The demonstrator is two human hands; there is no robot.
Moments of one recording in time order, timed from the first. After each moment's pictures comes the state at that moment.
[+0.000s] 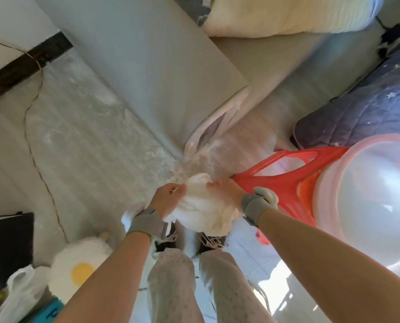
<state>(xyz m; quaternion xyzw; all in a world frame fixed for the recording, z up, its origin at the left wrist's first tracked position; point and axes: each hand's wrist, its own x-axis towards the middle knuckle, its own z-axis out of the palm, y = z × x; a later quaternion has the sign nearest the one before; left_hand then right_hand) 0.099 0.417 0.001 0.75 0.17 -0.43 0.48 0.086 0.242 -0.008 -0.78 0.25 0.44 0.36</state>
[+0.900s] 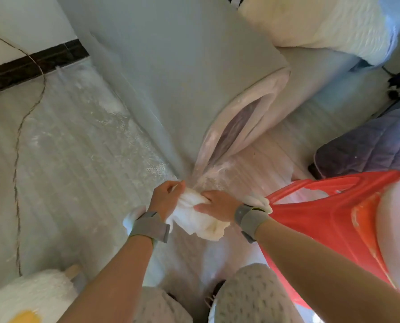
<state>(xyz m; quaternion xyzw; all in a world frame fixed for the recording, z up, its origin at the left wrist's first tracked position) 0.116 0.426 -0.162 0.74 0.20 -0.27 0.58 0.108 0.269 -0.151 -0.86 0.02 0.42 0.28</state>
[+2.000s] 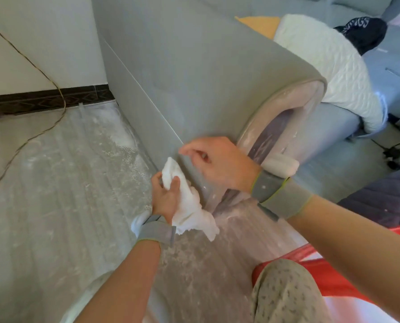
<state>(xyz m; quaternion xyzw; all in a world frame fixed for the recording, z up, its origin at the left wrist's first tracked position) 0.171 0.434 -0.257 0.65 0.23 -0.02 0.72 0.168 0.330 -0.098 -0.94 -0.26 -0.03 0.22</state>
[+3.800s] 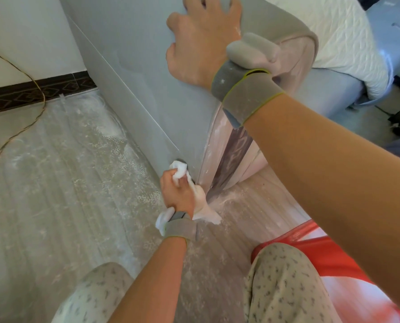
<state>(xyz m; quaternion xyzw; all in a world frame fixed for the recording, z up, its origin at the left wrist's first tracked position) 0.169 0.359 -0.284 0.73 0.24 0.10 0.64 0.260 0.320 -0.038 -0.94 -0.15 -0.29 -0.12</state>
